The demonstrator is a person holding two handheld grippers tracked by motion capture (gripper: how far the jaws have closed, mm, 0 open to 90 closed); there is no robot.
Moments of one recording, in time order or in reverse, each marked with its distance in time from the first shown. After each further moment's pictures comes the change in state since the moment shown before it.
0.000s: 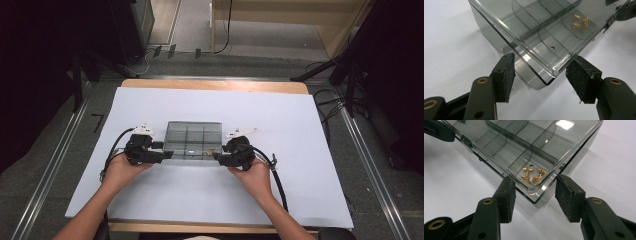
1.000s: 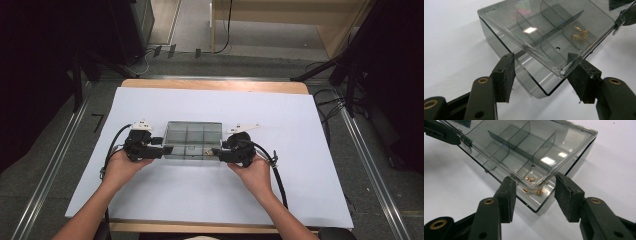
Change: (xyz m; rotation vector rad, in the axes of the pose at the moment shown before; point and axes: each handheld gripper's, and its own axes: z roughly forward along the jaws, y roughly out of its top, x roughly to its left) left arm 0.001 0.010 -0.005 -0.030 0.014 -0.017; right arm 0.000 0.011 -0.008 -0.030 0.015 0.018
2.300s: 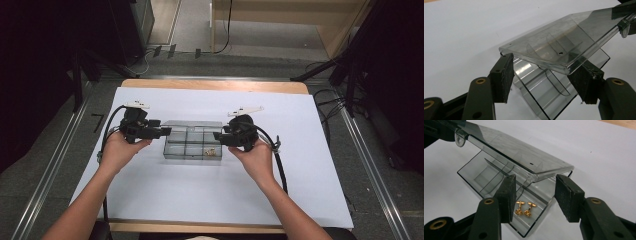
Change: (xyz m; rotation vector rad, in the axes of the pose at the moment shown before) left arm 0.009 0.049 -0.022 -0.030 0.024 -0.059; right arm -0.007 0.041 -0.018 -0.039 -0.036 0.003
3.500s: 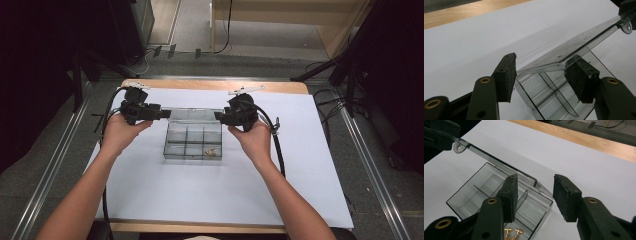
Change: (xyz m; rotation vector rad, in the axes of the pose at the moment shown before) left arm 0.015 0.046 -0.003 0.004 0.034 -0.015; right arm -0.016 0.049 -0.002 -0.047 -0.051 0.024
